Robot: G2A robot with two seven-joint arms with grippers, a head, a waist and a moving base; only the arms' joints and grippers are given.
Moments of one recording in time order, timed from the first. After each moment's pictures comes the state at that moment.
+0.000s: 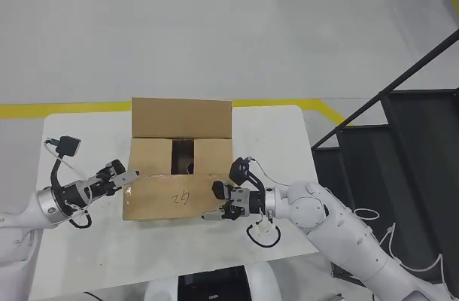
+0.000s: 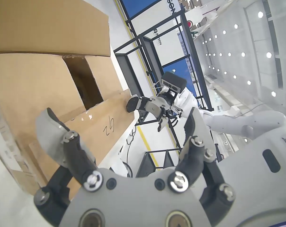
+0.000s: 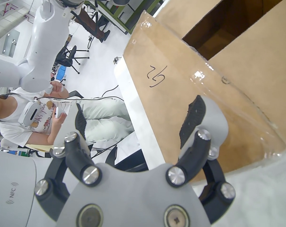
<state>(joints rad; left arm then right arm) 1.55 -0.96 -1.71 -1.93 -0.16 -0.30 -1.04 -1.30 -1.02 0.97 -1.76 -0.34 -0.53 0.61</state>
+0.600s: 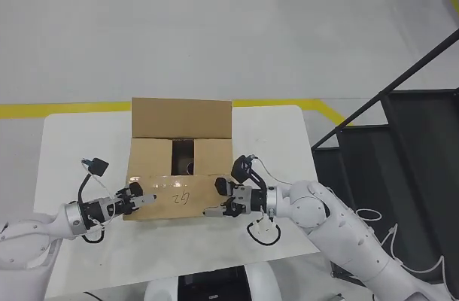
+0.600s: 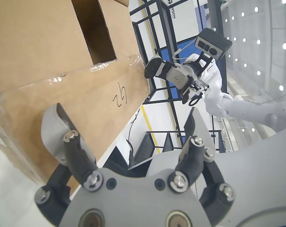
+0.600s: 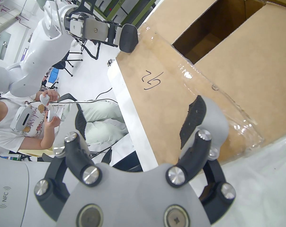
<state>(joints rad) 1.60 -0.95 -1.61 -1.84 -0.06 -0.36 -1.06 -1.31 -1.02 0.99 -1.77 -0.37 -0.52 0.59</state>
